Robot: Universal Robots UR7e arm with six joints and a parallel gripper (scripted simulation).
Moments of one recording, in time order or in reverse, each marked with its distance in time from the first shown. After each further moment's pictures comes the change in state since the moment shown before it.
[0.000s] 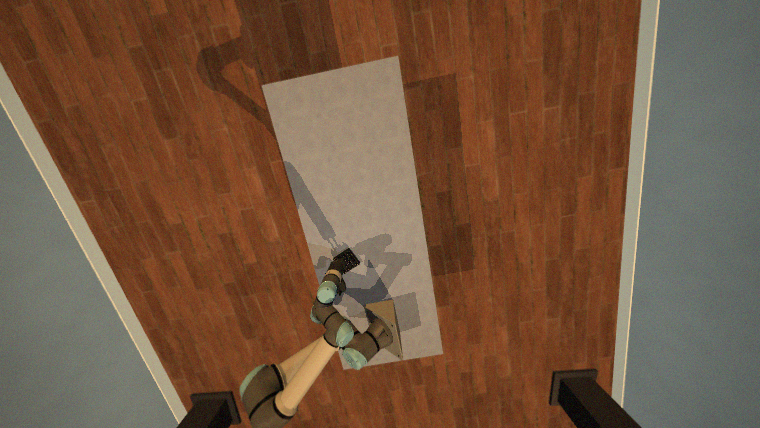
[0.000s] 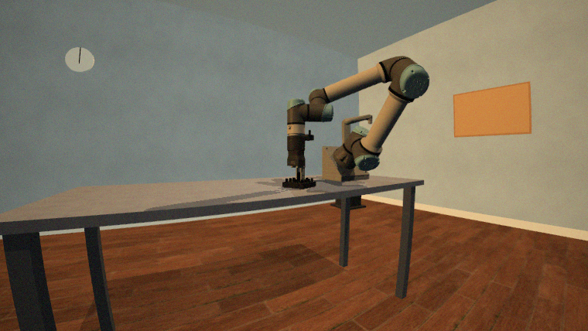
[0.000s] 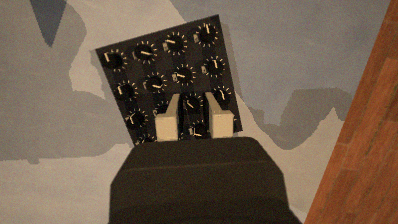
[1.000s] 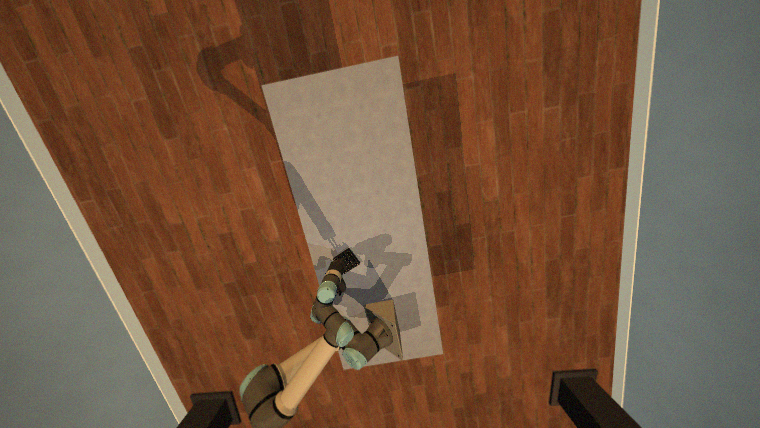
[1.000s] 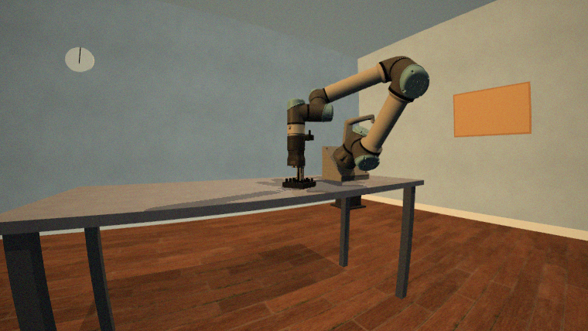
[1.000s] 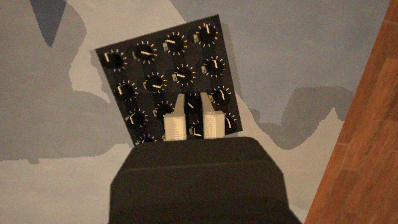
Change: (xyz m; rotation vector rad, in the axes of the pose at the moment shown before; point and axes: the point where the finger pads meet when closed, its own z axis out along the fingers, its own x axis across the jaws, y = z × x) arm 0.000 0.000 0.000 0.000 0.000 0.000
